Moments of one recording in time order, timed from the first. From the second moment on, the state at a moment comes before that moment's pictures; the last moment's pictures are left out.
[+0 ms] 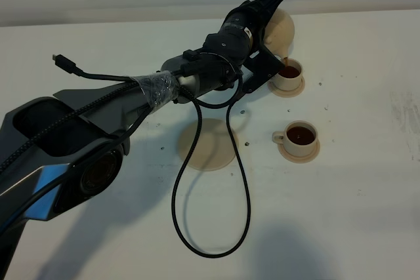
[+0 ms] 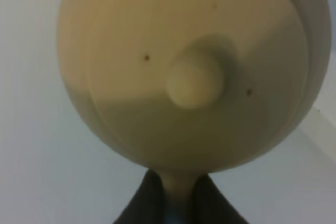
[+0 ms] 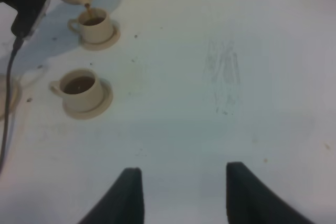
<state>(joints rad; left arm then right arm) -0.66 2.49 -1.95 1.68 0.24 0.42 0.00 -0.01 -0.49 0.10 1.07 -0.05</state>
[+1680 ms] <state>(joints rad) -0.66 2.49 -1.95 1.39 0.29 0.39 0.00 -0.01 -0.49 0.10 1.07 -0.05</state>
